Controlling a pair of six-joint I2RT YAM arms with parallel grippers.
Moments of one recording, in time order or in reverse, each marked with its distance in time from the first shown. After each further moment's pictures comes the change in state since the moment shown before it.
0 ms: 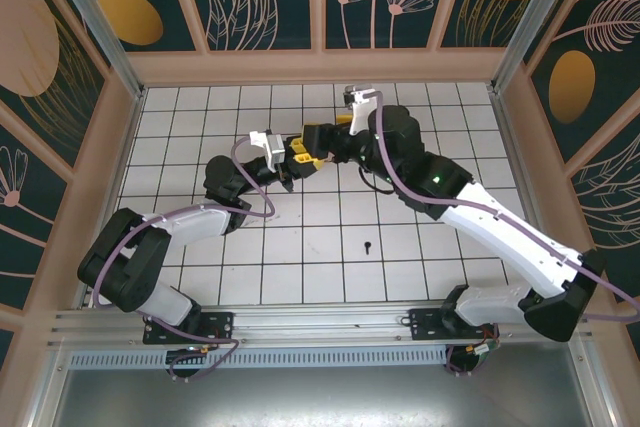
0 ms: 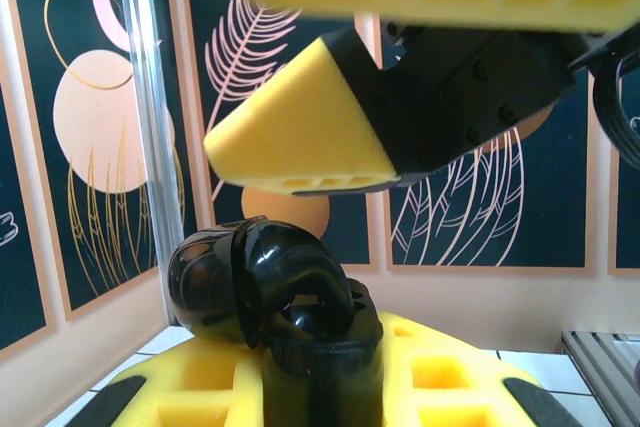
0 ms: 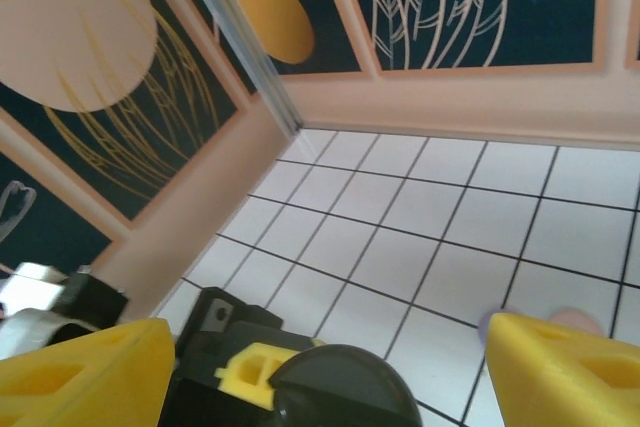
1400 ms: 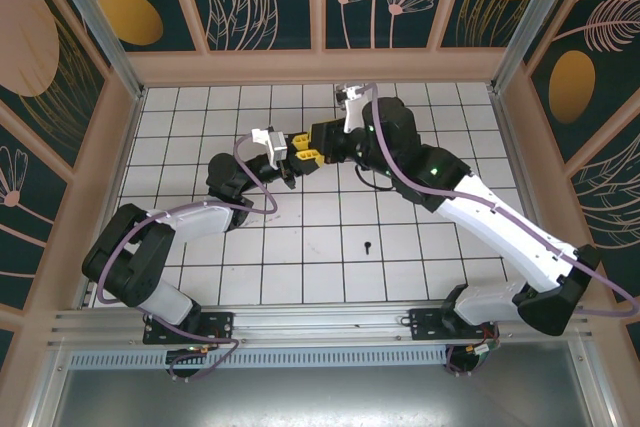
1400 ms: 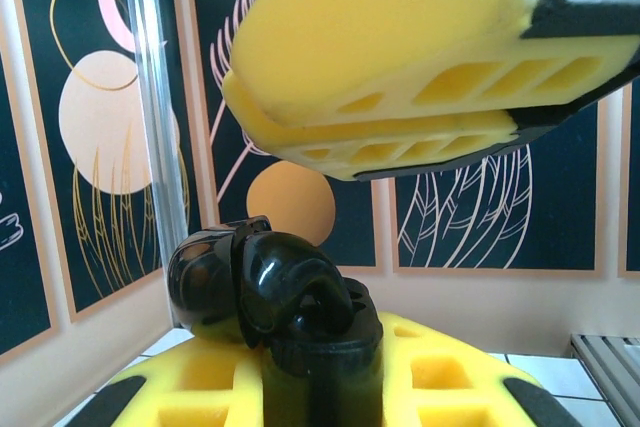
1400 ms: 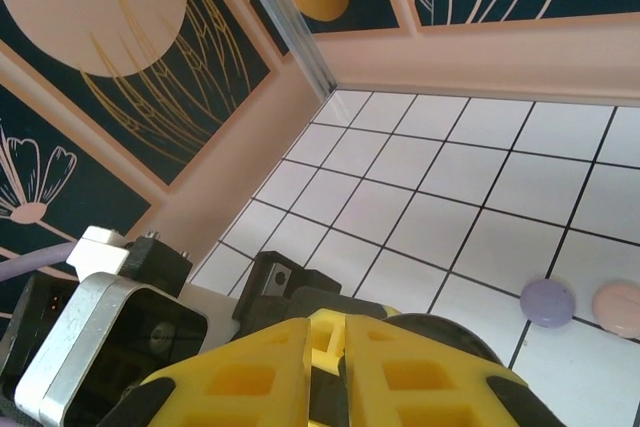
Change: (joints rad) left arm 0.000 0.031 0.024 0.009 -0.007 0.000; right arm 0.000 0.055 0.082 -0.097 -0.101 0.024
